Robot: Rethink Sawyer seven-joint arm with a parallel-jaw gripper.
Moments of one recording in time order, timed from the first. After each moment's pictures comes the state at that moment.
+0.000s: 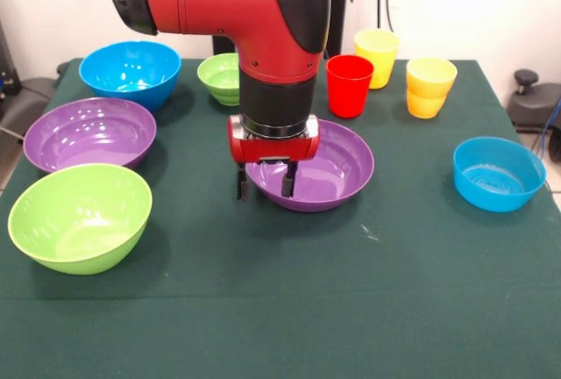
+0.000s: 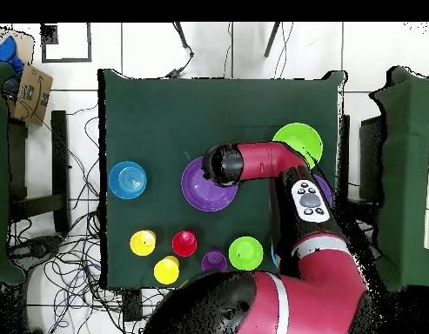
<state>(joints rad) -0.41 -0.44 0.23 1.44 -0.45 0.59 1.70</state>
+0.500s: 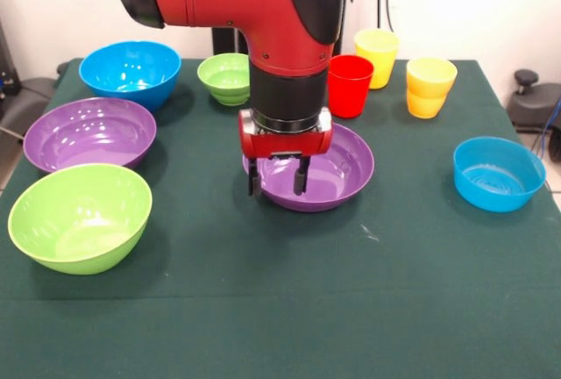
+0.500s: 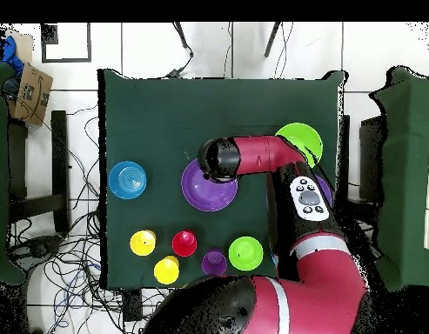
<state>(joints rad) -0.41 -0.46 0.26 1.43 -0.43 0.64 1.70</state>
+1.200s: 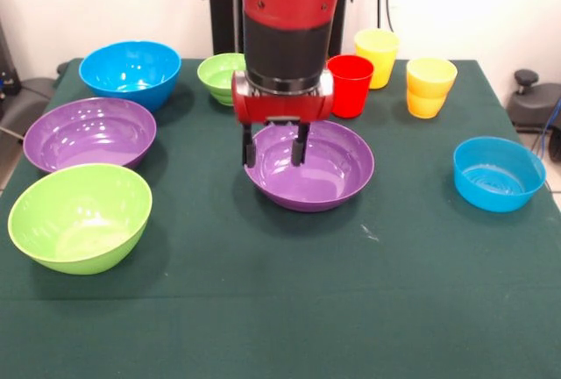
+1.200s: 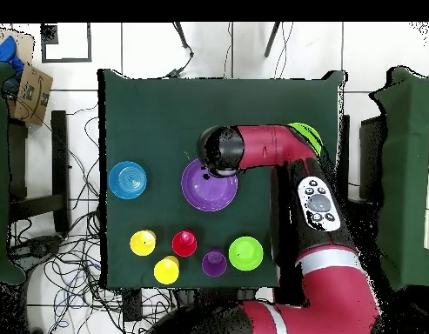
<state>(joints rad) -0.41 -0.58 0.27 1.43 -0.39 0.77 1.70</state>
